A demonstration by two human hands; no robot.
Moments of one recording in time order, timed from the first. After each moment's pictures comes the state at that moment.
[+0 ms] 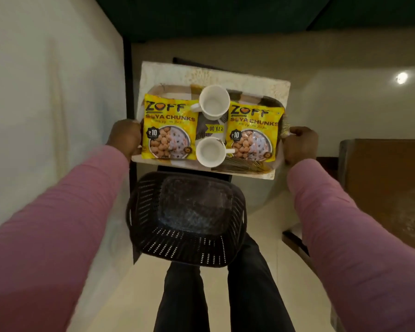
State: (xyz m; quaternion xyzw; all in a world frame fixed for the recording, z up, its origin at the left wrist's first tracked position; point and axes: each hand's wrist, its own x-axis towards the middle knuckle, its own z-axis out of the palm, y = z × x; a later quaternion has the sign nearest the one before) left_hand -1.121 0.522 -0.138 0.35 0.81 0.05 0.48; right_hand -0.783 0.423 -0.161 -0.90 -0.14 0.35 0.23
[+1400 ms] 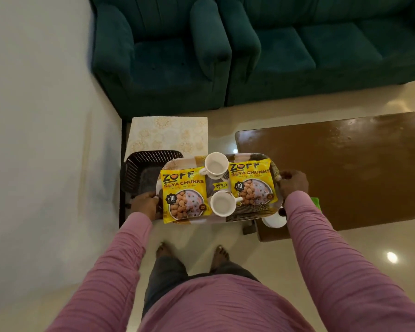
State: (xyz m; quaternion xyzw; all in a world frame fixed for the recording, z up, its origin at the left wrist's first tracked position) left_hand -1.048 0.059 0.092 0.29 0.74 0.19 0.57; right_hand -0.688 -0.024 0.091 -0.90 -0.19 0.27 0.29
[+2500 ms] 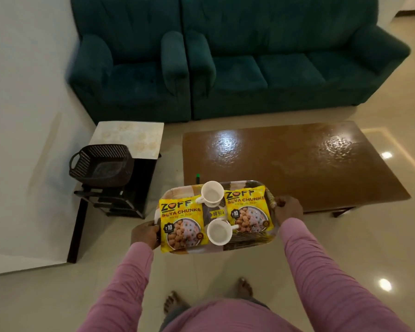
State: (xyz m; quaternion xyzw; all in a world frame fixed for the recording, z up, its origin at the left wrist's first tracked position) left_hand -0.821 -0.236 0.081 0.26 0.74 0.22 0.58; right_hand -0.464 -0.312 0.111 -0.90 -0.27 0.24 0.24
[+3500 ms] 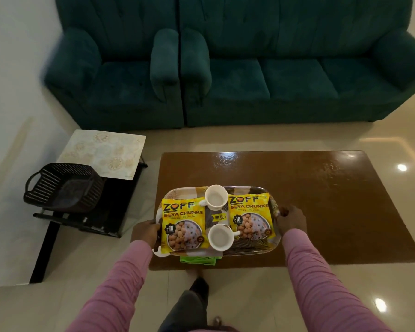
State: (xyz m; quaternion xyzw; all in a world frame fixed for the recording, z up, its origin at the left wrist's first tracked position) left_hand -0.624 -0.082 0.082 0.27 0.77 0.19 0.54; right_hand -0.274 -0.145 0.096 -0.91 -0.25 0.28 0.18
